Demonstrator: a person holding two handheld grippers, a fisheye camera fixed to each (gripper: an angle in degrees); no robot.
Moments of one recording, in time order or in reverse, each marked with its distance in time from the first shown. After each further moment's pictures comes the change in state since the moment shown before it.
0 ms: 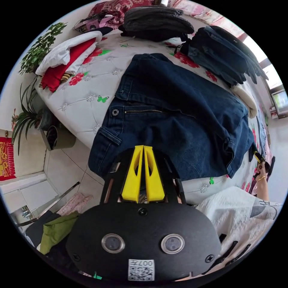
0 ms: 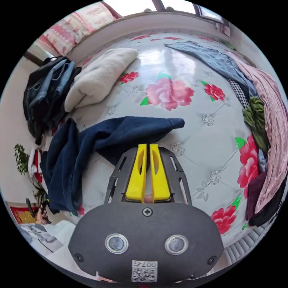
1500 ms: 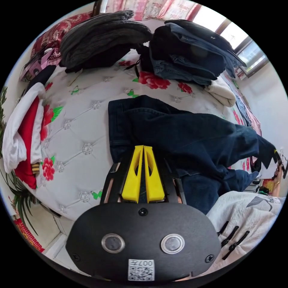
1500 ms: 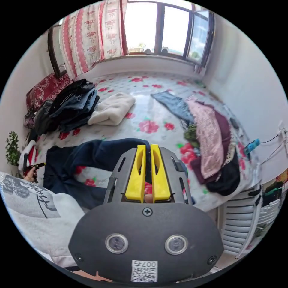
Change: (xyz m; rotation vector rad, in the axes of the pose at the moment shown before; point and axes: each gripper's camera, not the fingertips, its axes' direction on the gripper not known) left arm 0.020 -0.199 -0.031 0.127 0.150 0.457; right arm -0.168 0.168 -0.282 0.330 0.355 -0.056
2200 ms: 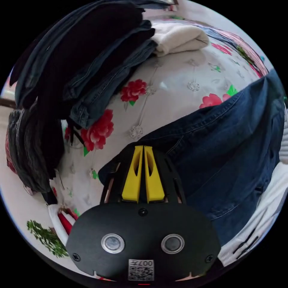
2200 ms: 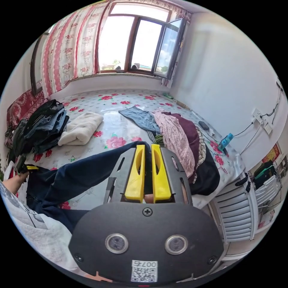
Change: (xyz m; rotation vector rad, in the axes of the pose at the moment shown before) left arm 0.167 -0.131 0.068 -0.082 -0.280 0.635; right arm 0.030 0.006 -0.006 0.096 0.193 0.160
